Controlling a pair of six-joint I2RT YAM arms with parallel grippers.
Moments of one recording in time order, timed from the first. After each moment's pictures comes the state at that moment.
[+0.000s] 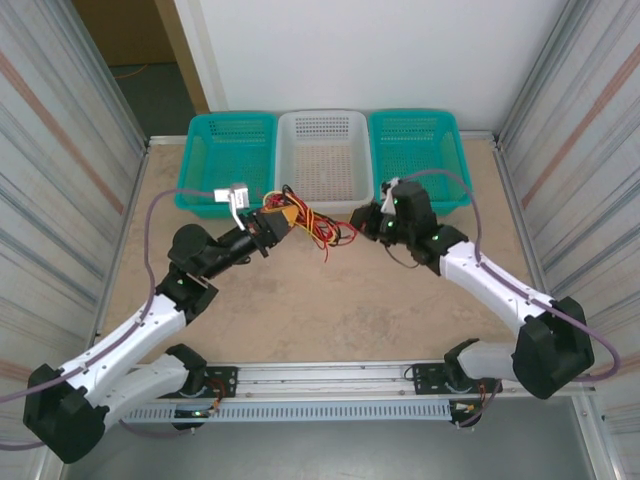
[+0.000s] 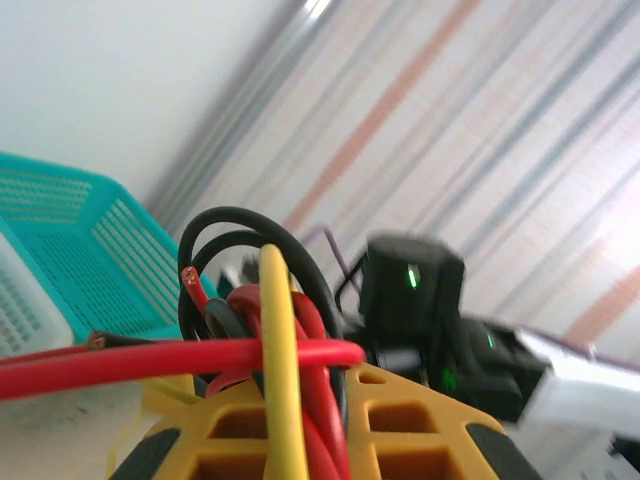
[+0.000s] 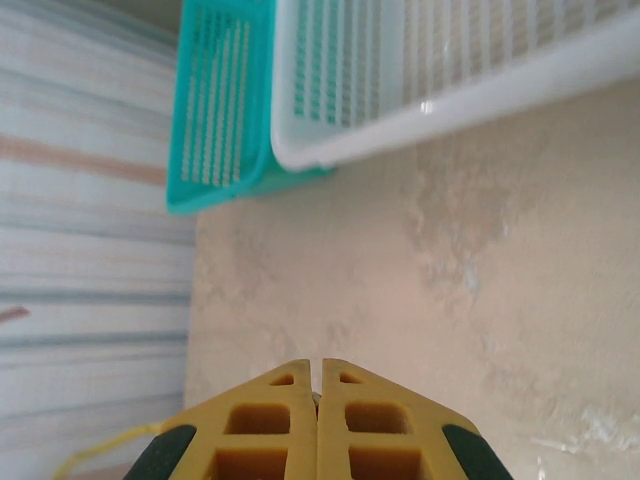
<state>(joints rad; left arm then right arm) -0.60 0.91 0.64 0.48 0.37 -0.74 0.55 1.26 0.88 -0.15 -0.30 0.95</state>
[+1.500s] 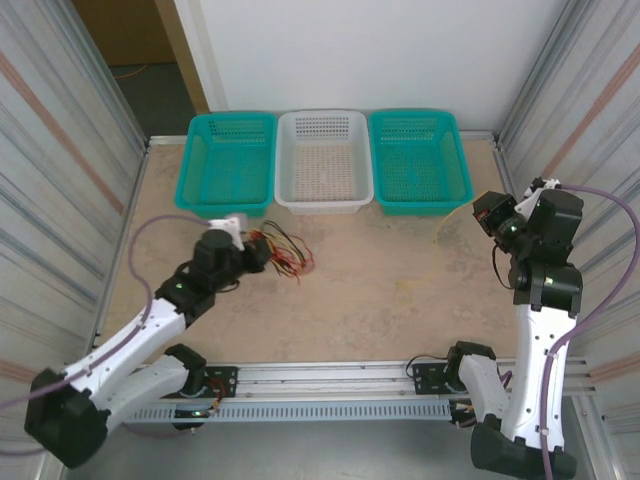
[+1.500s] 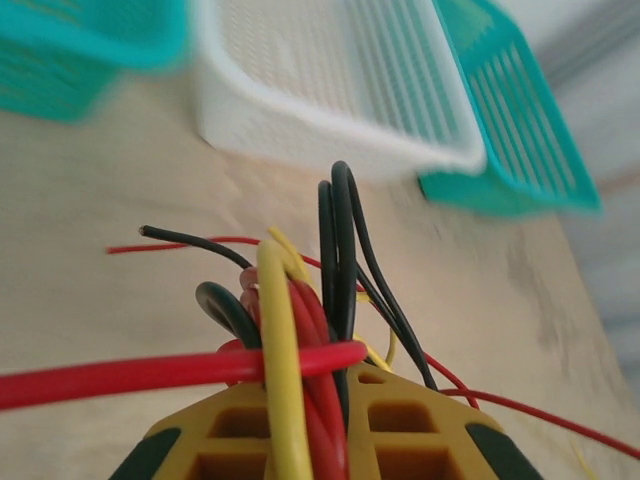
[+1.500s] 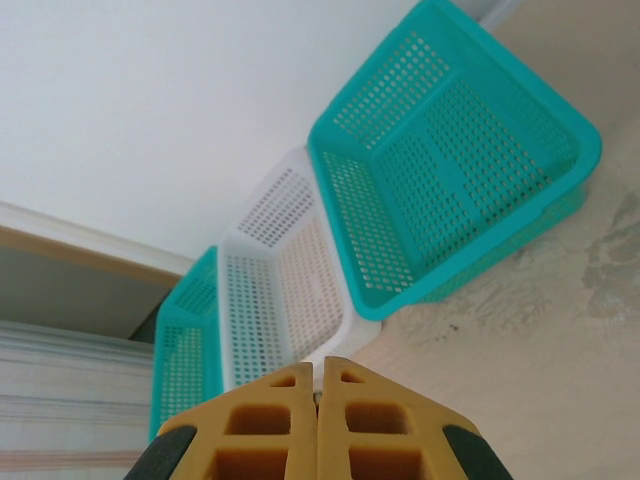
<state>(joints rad) -0.60 0.92 0.57 -0.15 0.03 -0.67 -0.22 0.80 1.15 -0.77 -0.36 0.78</state>
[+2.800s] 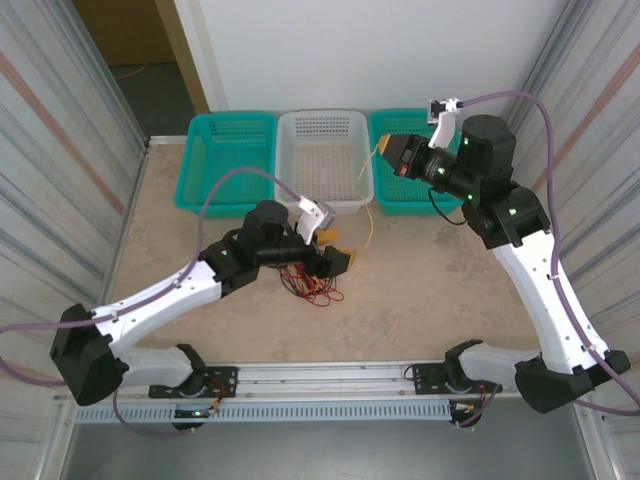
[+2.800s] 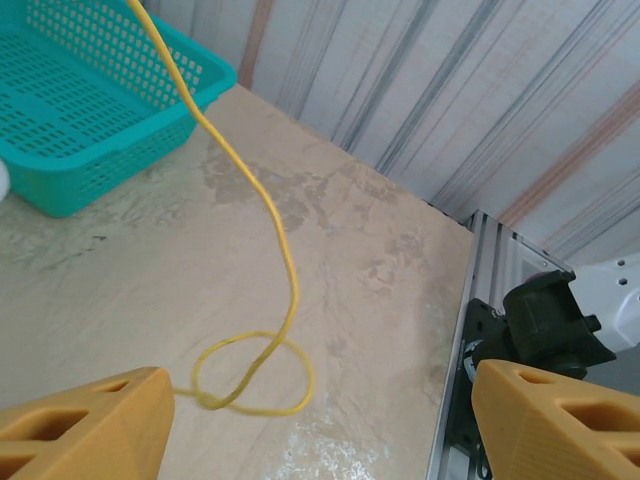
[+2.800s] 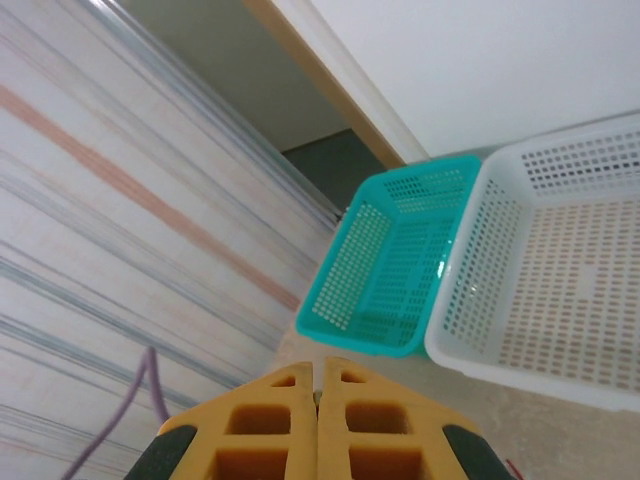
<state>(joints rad) -0.85 1.25 0.96 -0.08 0.42 -0.23 0.43 1.20 1.58 -0.56 -0.32 0.67</state>
